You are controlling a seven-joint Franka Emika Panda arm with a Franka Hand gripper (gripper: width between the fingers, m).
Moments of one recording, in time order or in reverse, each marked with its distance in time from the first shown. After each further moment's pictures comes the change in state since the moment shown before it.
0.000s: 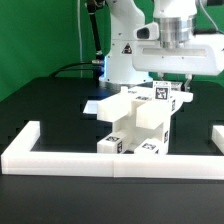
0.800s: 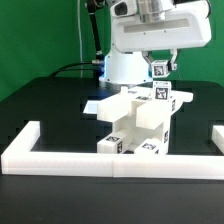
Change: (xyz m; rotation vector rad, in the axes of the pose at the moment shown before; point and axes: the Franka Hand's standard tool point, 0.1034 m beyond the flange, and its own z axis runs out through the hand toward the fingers) arm 0.043 0.014 -0.055 0.079 -0.010 0.013
